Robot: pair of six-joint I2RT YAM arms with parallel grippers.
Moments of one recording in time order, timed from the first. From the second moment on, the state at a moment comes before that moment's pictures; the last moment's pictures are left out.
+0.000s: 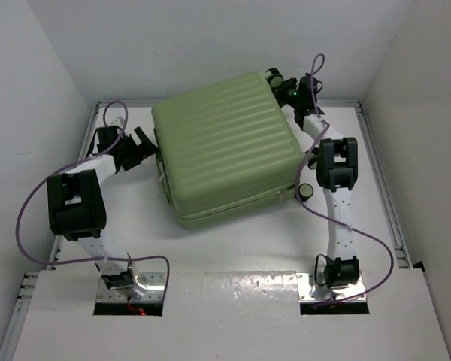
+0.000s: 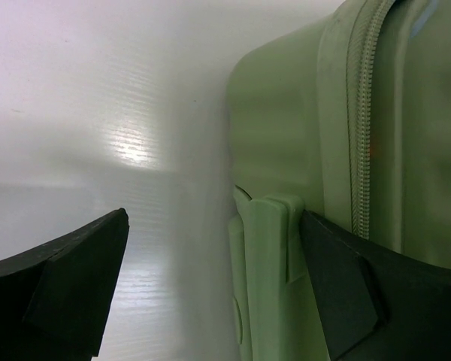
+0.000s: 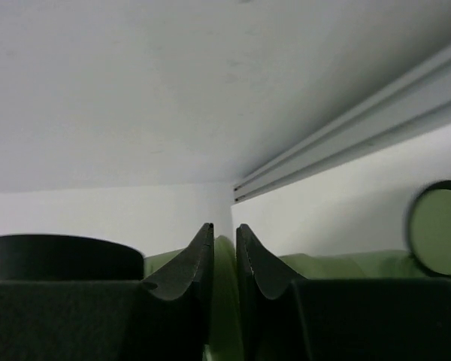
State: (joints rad) left arm 0.17 1.72 1.02 0.00 0.36 -0.45; right arm 0.07 2.56 2.08 0.29 -0.46 1.31
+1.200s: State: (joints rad) left arm 0.16 1.37 0.73 -0.13 0.33 -0.42; right arm -0.22 2.02 1.42 0.34 -0.50 0.67
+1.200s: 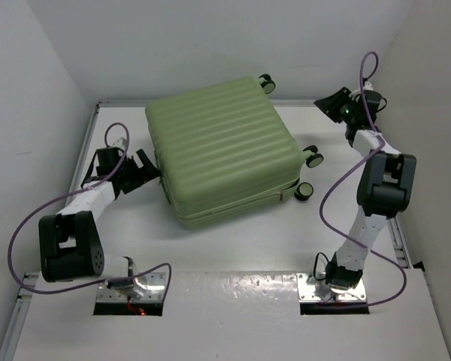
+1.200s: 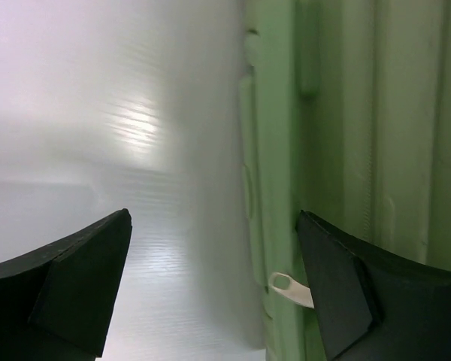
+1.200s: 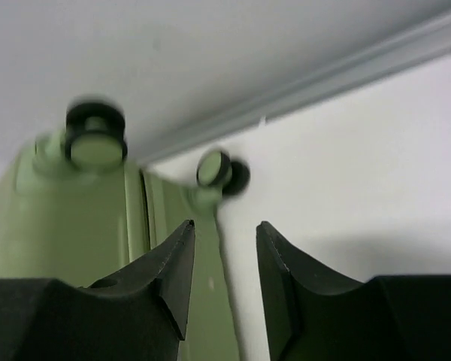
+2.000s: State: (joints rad) left arm 0.02 1.53 0.80 -0.12 0.17 -0.40; right arm -0.30 0.80 0.64 -0.20 -0.78 -0.01
